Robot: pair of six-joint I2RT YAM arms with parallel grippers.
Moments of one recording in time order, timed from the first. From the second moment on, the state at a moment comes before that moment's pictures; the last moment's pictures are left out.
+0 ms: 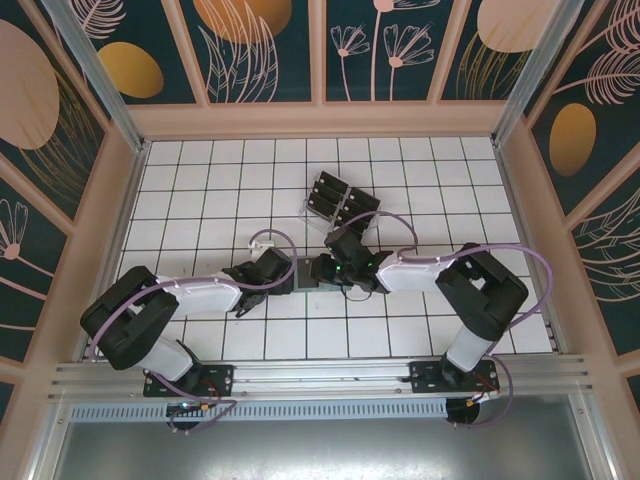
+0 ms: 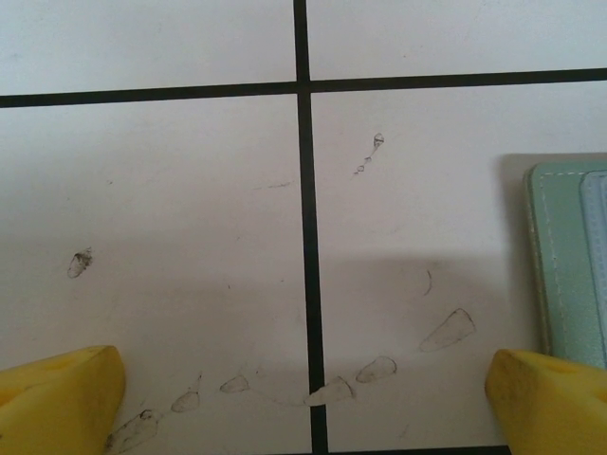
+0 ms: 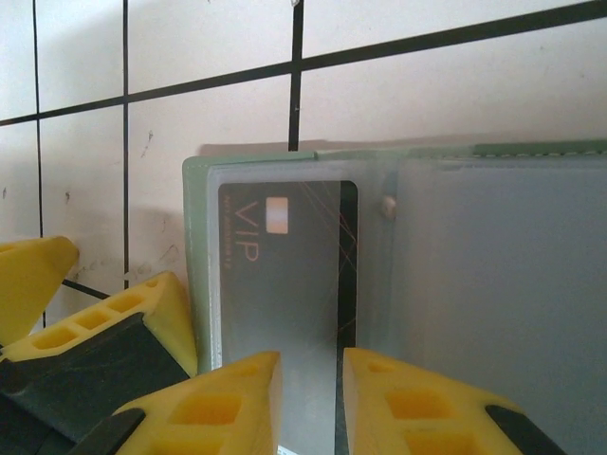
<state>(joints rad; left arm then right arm) -0.77 1.52 0.57 -0.11 -0.40 -0.66 0.86 1.68 0.79 0.05 -0.12 0.90</state>
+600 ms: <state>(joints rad) -0.77 1.52 0.57 -0.09 -0.41 -0.66 0.87 1.72 0.79 0.07 -0.13 0.91</state>
